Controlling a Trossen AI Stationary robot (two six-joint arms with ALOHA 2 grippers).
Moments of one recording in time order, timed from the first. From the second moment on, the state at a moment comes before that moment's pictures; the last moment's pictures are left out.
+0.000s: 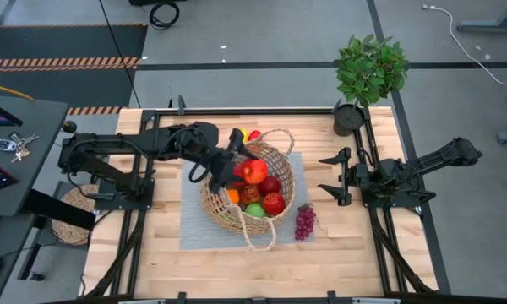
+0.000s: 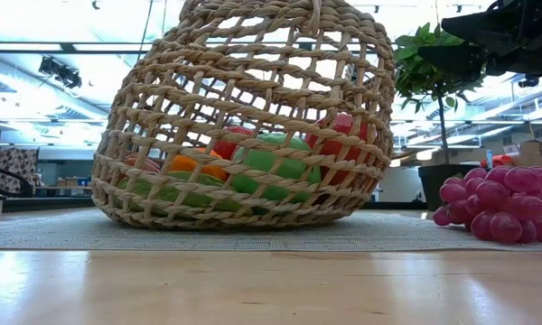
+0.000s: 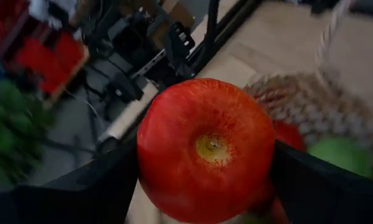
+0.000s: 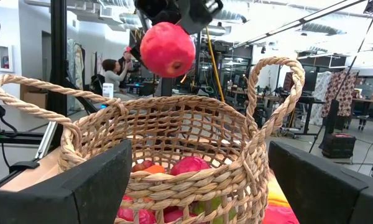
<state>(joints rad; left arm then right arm) 0.02 1.39 1.37 -0.45 0.11 0.83 0.26 0.38 0.01 0.59 0.35 -0.18</state>
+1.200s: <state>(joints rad) 0.02 1.39 1.37 -0.42 0.08 1.35 0.26 0.38 0.01 0.59 0.35 -0.18</state>
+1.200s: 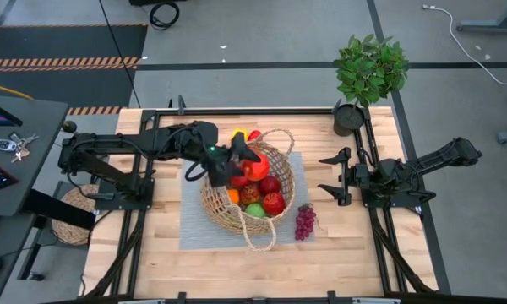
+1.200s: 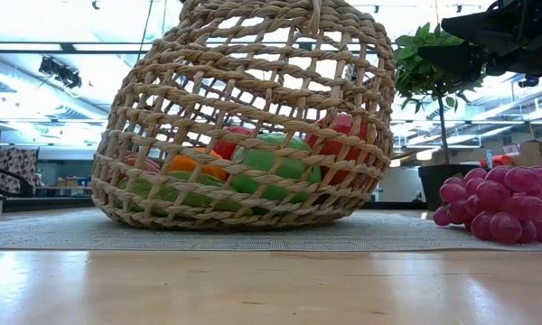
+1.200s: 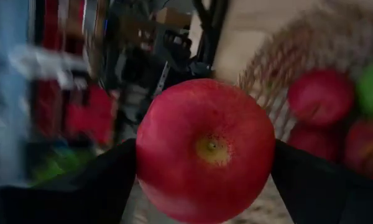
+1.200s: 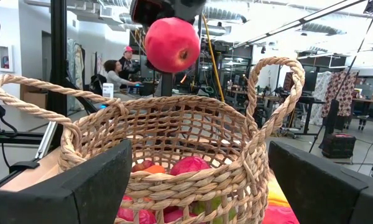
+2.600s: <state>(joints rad) 0.02 1.39 1.37 -0.42 0.08 -1.54 0.26 0.38 0.01 0.59 0.35 -0.18</state>
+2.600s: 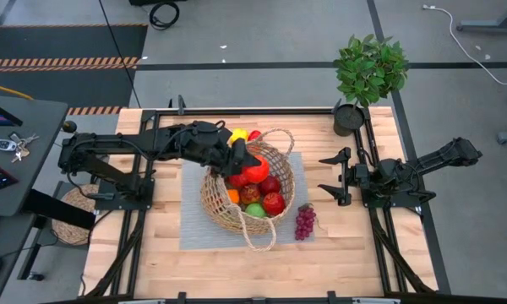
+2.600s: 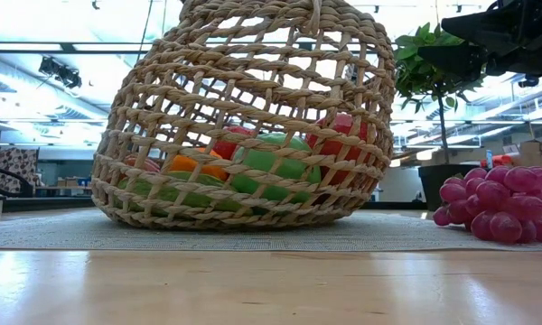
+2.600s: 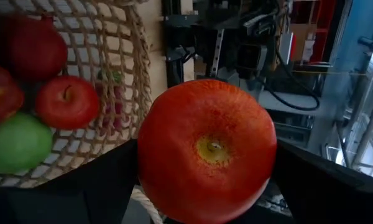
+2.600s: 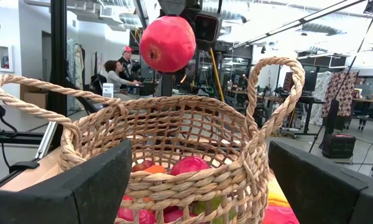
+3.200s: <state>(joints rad) 0.02 1.39 1.37 -0.42 0.08 -0.40 0.26 0.38 0.01 0.59 0.35 -0.18</state>
